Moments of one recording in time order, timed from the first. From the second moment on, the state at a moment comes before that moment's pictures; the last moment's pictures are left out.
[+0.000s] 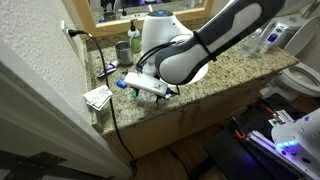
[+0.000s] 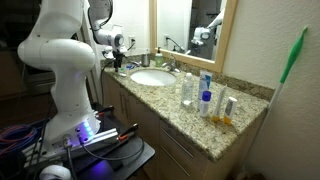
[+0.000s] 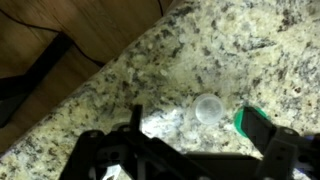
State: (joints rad) arm 0.49 0.46 0.26 -2.01 0.07 2.58 1.46
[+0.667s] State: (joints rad) arm 0.50 0.48 0.25 -1.97 0.13 2.46 1.51
